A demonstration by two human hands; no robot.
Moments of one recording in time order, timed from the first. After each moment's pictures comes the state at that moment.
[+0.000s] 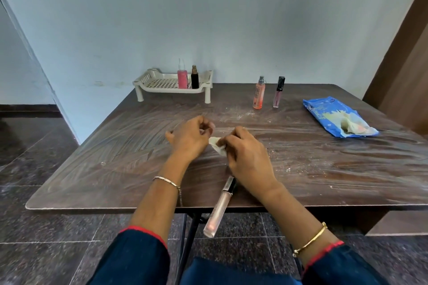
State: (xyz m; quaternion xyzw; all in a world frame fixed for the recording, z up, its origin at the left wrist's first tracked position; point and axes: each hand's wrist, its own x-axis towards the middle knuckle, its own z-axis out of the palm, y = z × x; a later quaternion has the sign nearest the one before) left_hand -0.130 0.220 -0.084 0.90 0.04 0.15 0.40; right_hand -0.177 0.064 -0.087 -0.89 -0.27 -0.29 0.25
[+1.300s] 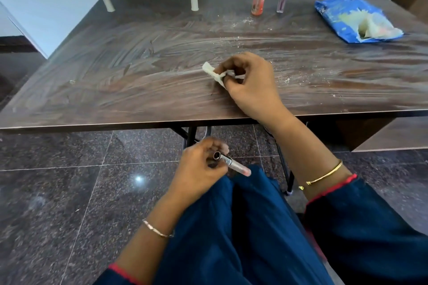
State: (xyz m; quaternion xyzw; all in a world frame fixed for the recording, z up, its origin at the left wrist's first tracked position) left_hand -0.299 0.162 -0.211 0.83 -0.01 0.02 0.55; right_hand -0.189 0.042 -0.118 -0.86 -0.19 -0.17 0.45
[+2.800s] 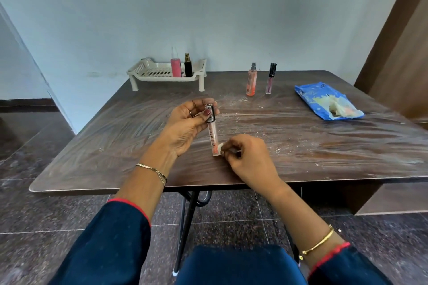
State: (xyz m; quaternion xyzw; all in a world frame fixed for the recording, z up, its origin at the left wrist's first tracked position) left_hand -0.173 0.206 -0.067 0.56 -0.07 0.02 0.82; right_hand -0.205 0.039 -0.104 -0.89 -0.22 -0.18 0.36
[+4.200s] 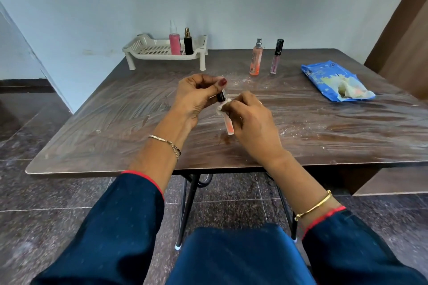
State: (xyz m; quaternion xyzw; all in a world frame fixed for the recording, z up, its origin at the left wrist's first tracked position) left_hand -0.158 0.186 -0.055 0.61 0.01 0.09 0.78; right_hand -0.191 0.045 -0.085 -0.87 -0.28 -0.29 0.27
